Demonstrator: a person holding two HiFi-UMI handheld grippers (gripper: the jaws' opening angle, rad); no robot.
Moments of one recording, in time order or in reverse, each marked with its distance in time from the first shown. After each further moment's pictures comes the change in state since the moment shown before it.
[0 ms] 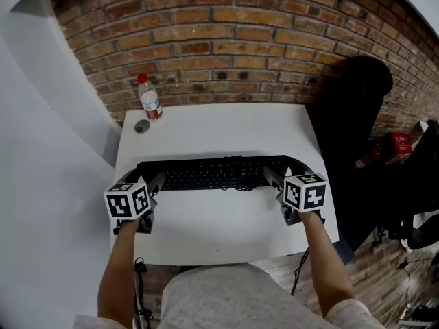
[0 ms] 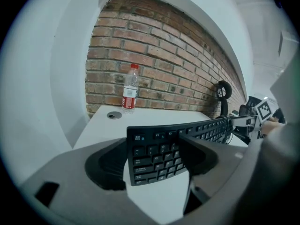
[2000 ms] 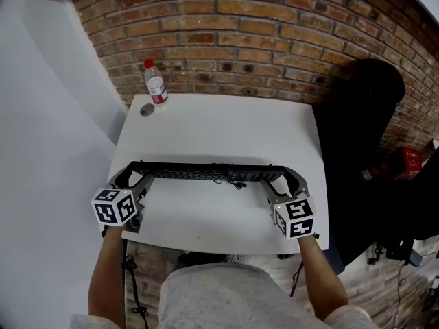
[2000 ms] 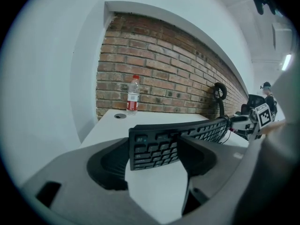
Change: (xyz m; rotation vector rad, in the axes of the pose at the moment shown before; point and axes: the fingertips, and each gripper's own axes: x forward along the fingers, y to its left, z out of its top) left arm -0.050 -0.023 -0.039 0.021 -0.126 0.057; right arm -0.040 0.003 -0.035 -0.313 -0.142 0.079
